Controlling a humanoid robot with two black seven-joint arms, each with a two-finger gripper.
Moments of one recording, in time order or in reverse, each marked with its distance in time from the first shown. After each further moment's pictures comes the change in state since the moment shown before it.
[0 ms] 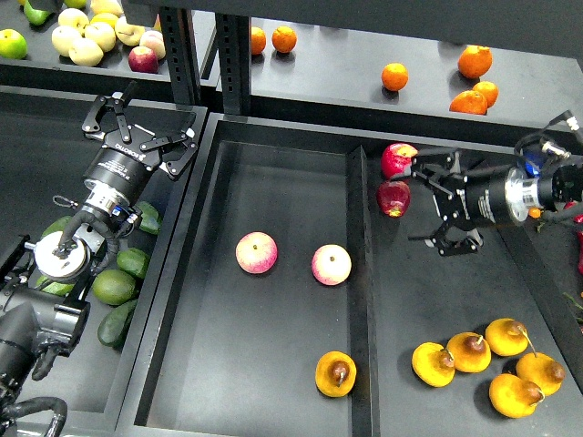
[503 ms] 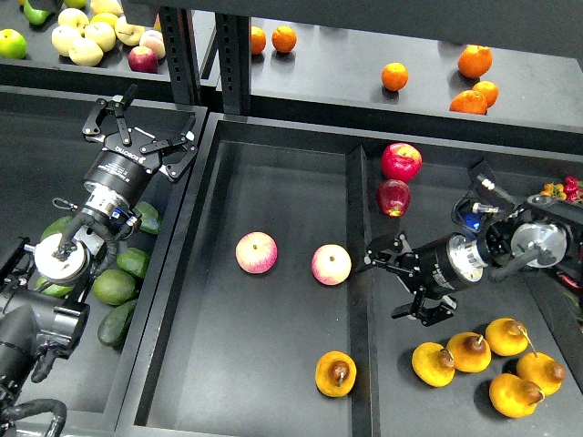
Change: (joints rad) left arm 0.012 0.000 0.007 0.002 0.001 0.000 0.003; right arm -0.130 0.167 -0.132 -0.006 -0.076 0.000 0.000
